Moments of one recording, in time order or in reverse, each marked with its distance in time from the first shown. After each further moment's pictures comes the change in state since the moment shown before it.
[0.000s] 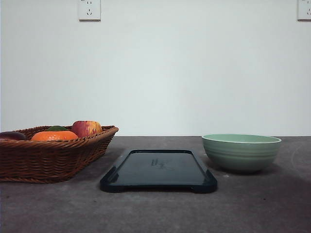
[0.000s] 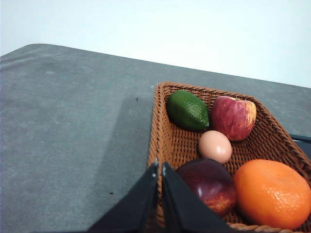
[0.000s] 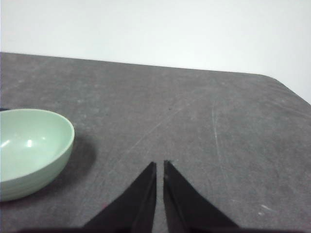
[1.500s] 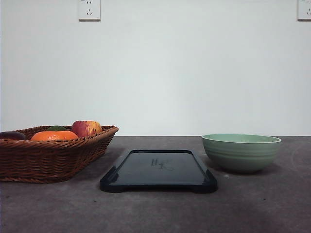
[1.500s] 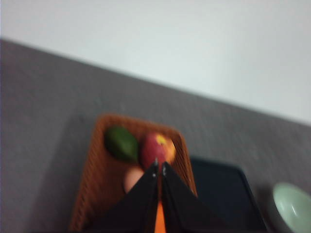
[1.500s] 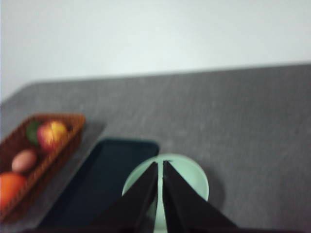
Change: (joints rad) left_arx 0.000 0.520 0.752 -0.386 0.193 -0.159; right_arx 0.010 0.566 0.638 -0.246 -0.438 0.227
